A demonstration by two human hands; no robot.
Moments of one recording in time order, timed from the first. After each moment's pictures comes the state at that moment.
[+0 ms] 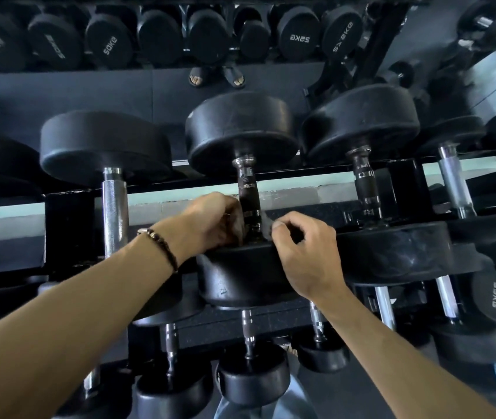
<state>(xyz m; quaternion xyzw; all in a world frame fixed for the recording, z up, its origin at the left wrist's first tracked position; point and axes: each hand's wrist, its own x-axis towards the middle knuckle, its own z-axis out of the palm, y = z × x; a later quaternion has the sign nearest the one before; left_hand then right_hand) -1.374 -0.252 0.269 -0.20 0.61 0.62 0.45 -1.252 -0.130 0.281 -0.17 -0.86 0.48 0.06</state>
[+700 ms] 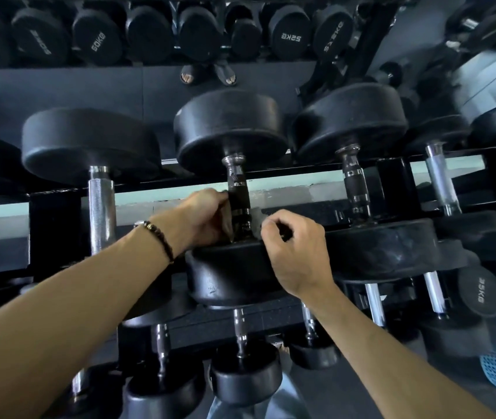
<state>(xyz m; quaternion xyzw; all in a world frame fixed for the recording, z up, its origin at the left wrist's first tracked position) -1.375 -0.243 0.269 -0.20 0.54 0.66 0.48 -1.252 -0.131 0.283 -0.17 -0.86 0.47 0.08</state>
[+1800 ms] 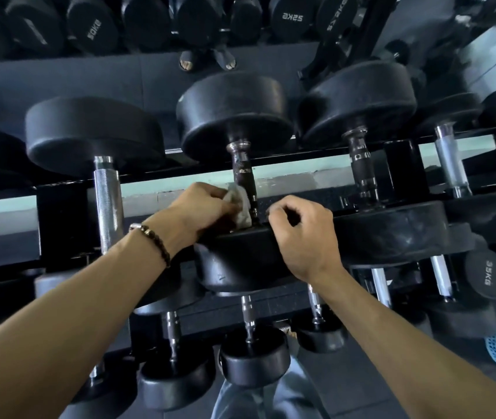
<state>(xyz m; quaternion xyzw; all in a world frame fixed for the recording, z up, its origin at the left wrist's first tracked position) -1.360 -0.266 0.285 -0.06 0.72 0.54 0.42 -1.252 -0.131 0.284 -0.18 -0.87 0.46 0.07</state>
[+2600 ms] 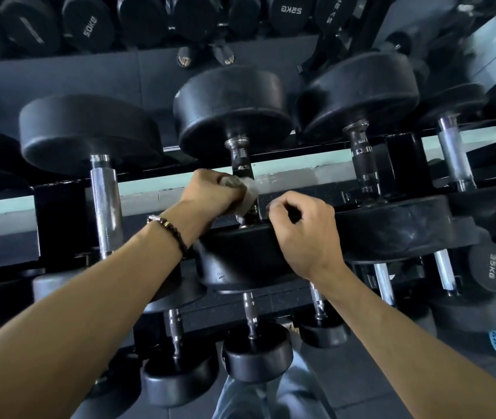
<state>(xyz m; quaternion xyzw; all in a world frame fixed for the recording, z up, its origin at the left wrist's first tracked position) -1.372 -0.248 0.271 -0.05 0.82 0.49 0.31 -1.252 -0.132 0.282 -0.18 -0.86 0.47 0.09</state>
